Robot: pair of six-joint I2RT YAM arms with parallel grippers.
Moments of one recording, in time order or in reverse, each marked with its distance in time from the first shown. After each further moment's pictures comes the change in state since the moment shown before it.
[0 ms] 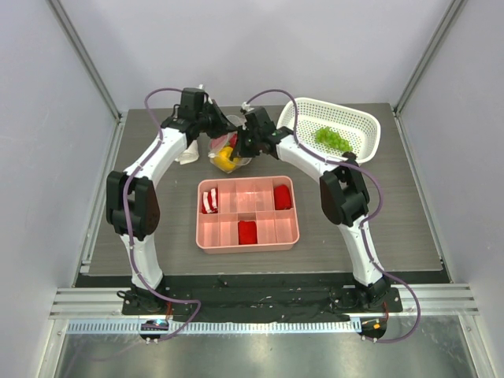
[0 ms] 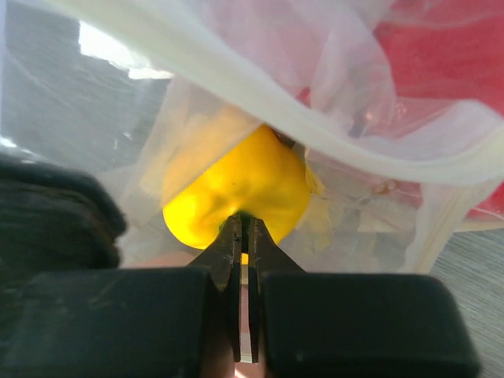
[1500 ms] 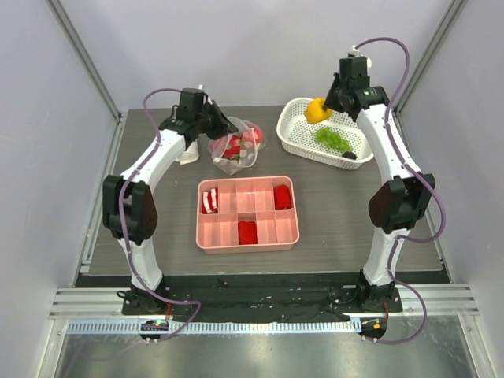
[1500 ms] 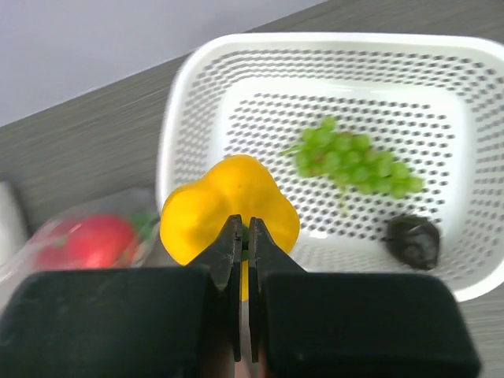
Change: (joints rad) left arm -0.009 -0.042 -0.029 -0.010 0.005 -0.006; right arm -0.408 -0.341 0.105 -0.336 0.336 -0.054
